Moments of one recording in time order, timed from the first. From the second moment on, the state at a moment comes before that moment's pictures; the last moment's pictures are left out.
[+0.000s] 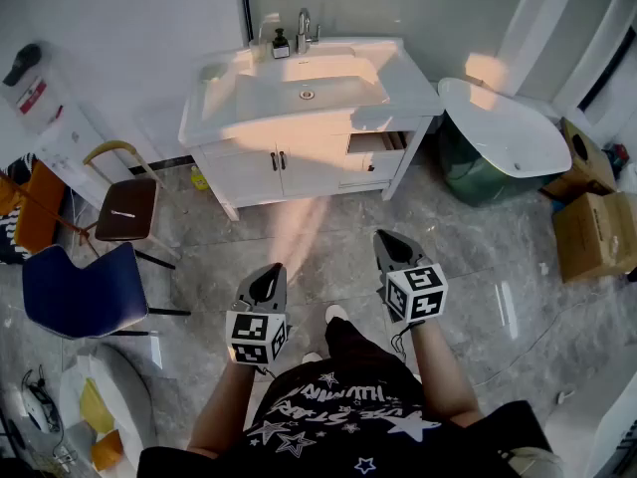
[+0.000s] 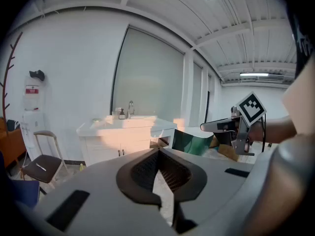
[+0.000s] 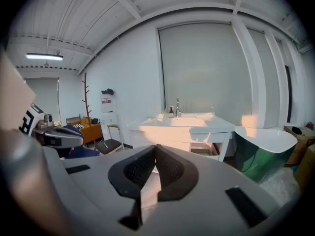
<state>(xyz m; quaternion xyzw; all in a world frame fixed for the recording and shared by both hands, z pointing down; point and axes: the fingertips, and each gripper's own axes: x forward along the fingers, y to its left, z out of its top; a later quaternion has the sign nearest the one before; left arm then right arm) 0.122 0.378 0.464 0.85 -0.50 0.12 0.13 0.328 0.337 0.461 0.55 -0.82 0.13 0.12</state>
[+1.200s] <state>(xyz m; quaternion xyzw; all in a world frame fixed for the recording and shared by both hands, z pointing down) 0.036 0.394 0.484 0.81 -0.55 0.12 0.17 0.274 0.314 0.478 0.54 -0.82 0.18 0.08</state>
